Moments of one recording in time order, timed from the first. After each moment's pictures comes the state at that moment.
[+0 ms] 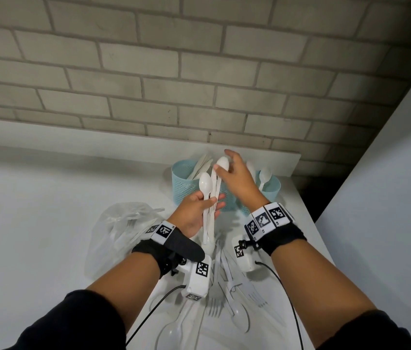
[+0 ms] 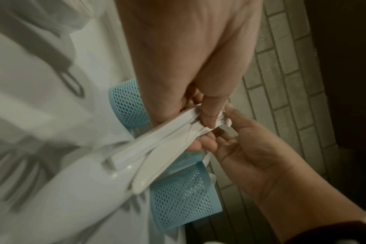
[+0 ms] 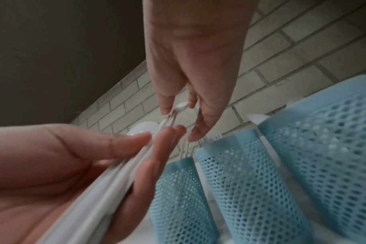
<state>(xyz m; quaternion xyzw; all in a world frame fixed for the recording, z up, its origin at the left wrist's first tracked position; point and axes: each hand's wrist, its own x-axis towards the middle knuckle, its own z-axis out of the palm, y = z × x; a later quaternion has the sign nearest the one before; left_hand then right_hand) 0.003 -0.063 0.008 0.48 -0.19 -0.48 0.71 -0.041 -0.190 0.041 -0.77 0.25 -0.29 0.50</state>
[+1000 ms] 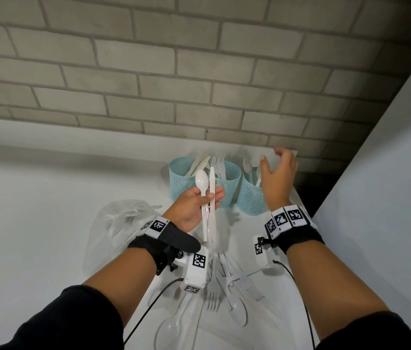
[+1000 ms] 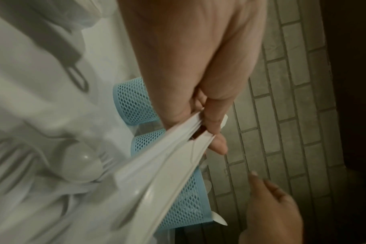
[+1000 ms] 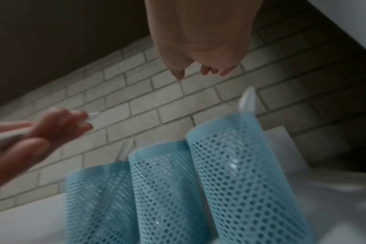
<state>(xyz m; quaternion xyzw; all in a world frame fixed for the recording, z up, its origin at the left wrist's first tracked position) 0.004 -0.062 0.011 0.43 -0.18 -0.50 0.72 -0.097 -0.234 0.036 -0.75 0.35 -0.51 0.24</state>
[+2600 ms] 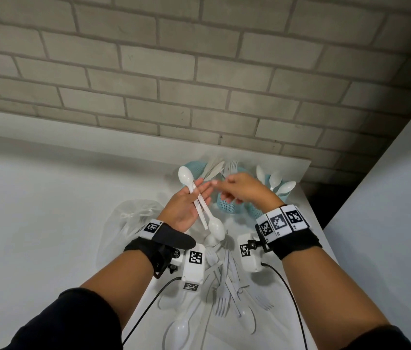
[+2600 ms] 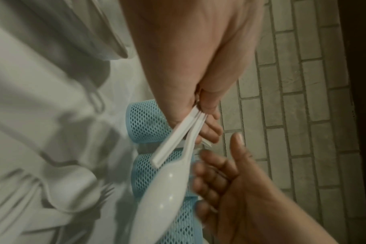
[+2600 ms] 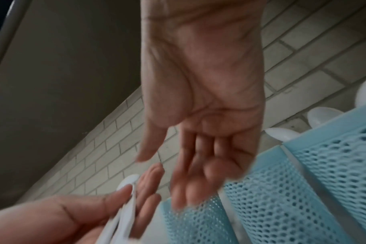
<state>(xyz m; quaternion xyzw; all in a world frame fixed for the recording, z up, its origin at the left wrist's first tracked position) 0.028 -0.036 0.012 0.36 -0.13 -0.45 0.81 -0.055 -0.170 0.066 -0.87 0.26 -0.04 0.42</state>
